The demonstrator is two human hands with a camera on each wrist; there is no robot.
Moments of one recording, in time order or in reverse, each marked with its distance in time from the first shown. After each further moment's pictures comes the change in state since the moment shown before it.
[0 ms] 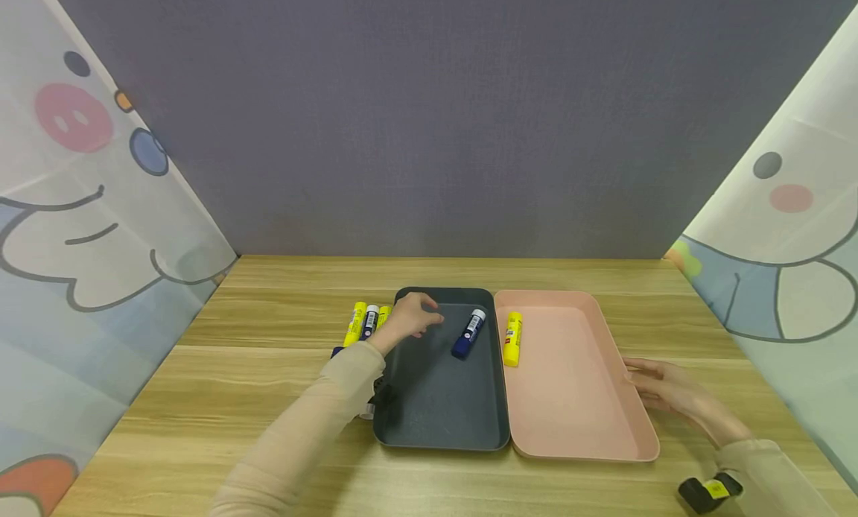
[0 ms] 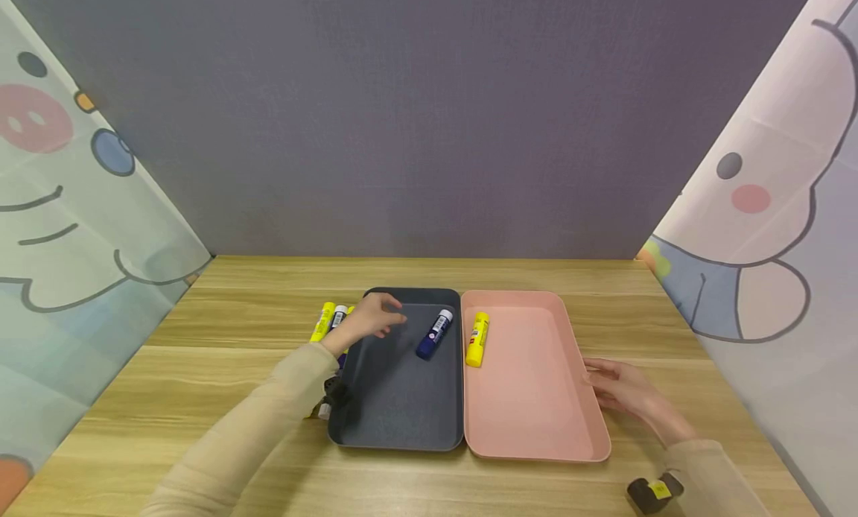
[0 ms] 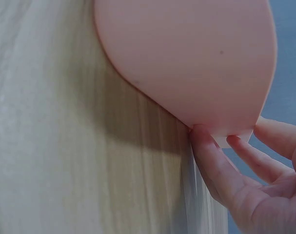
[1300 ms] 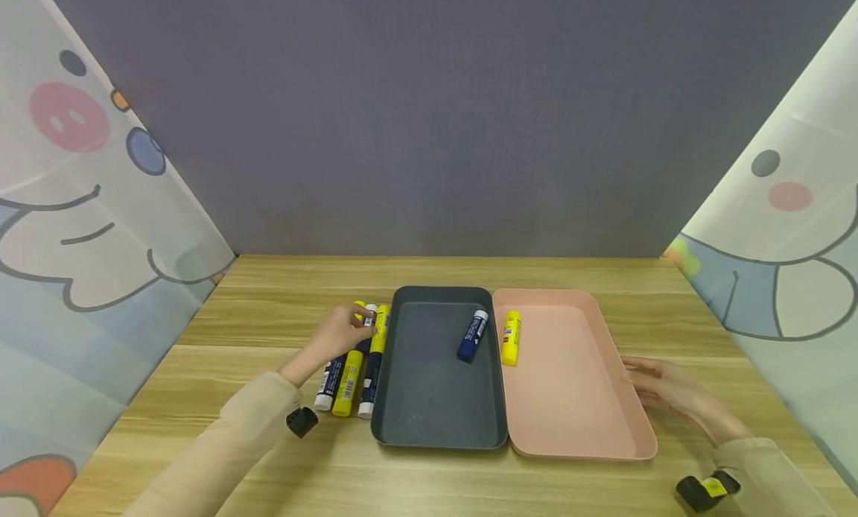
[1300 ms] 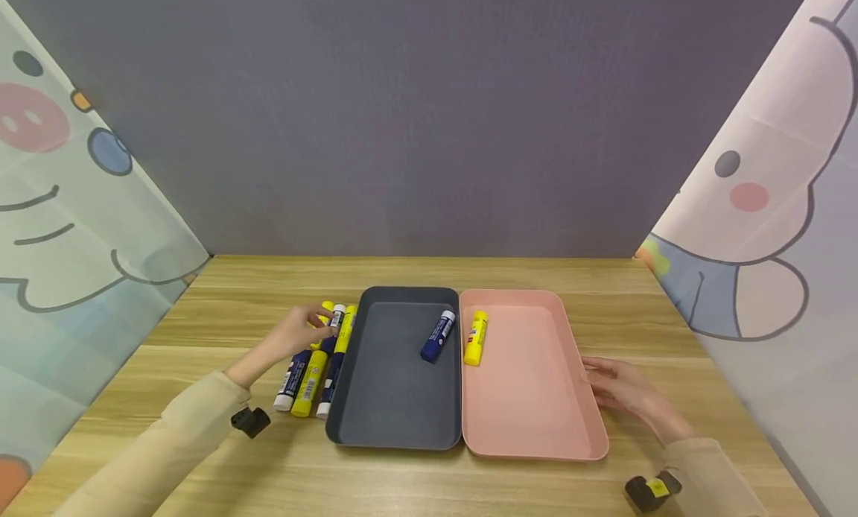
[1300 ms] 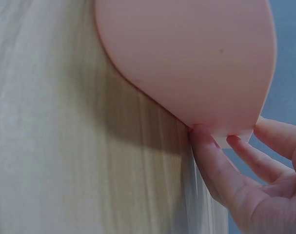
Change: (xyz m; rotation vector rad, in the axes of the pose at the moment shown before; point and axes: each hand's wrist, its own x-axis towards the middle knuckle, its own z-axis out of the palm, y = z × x) left_hand -0.063 -0.042 -0.065 0.169 0.092 0.025; right_hand 0.000 0.000 -0.001 0.075 -0.013 -0.010
